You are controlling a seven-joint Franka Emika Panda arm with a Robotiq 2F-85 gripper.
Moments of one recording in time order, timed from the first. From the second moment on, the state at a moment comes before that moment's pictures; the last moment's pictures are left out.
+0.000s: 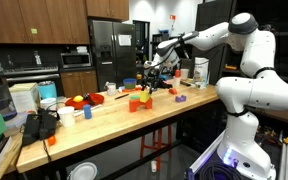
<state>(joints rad) 1.76 -0.72 -1.70 -2.13 0.04 2.08 -1.66</state>
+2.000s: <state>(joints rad) 1.36 -0.49 -1.39 -2.39 -0.06 2.46 -1.14</state>
